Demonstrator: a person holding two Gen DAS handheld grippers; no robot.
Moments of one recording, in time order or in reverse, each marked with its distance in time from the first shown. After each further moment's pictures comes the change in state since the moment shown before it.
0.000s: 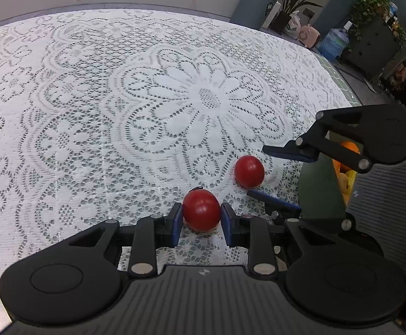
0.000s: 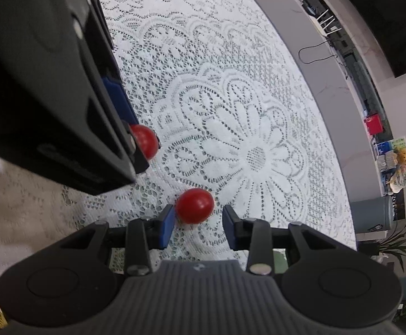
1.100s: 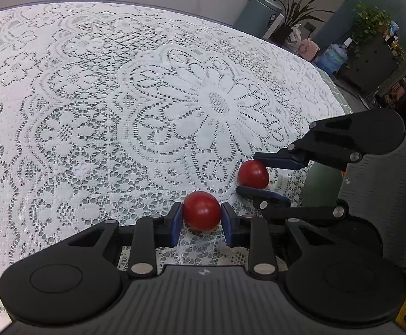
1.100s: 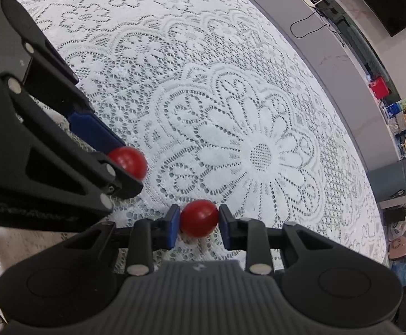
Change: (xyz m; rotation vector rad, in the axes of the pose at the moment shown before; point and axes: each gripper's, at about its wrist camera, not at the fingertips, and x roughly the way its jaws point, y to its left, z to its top) left arm 0.007 0.015 0.001 -0.067 -0.032 -0.048; right arm 0.011 -0.012 0.015 0.166 0.028 0.035
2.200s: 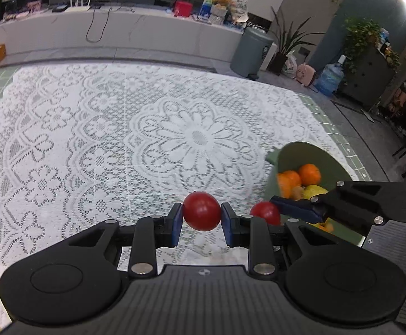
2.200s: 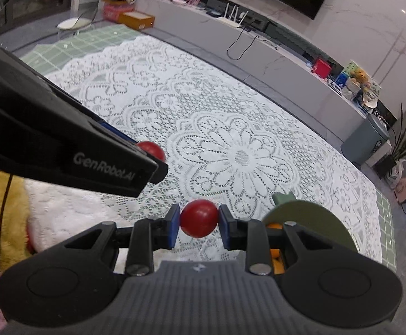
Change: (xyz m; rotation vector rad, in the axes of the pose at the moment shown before) left arm -0.106 -0.053 -0.033 0.088 -0.174 0.082; right arm -0.132 0.038 -0.048 0.408 -0.221 -0.061
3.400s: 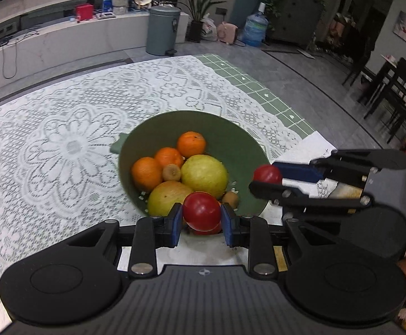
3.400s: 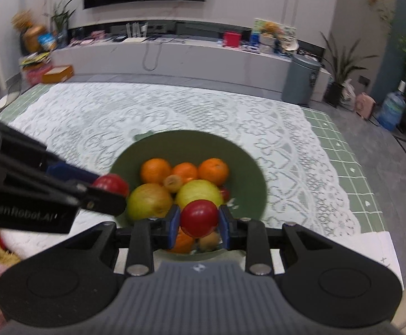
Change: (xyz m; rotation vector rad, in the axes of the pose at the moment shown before) left arm 0.032 -0.151 -0.014 0.336 0.105 -0.161; right arm -0.055 -0.133 -0.112 0.443 -0.049 -0.123
